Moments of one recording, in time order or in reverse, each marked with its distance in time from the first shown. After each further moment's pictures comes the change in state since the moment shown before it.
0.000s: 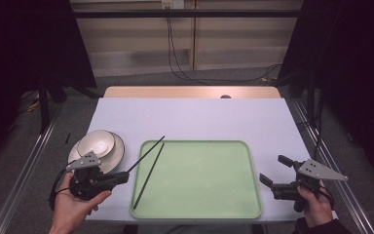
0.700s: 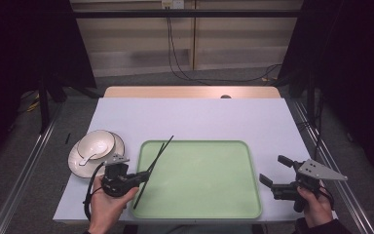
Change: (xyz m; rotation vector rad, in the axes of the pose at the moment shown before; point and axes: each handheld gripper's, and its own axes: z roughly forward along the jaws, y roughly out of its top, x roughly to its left) left arm -0.022 -0.002 0.067 0.036 0.154 -0.217; right arm 0.000 0.000 0.000 0.004 0.005 -0.005
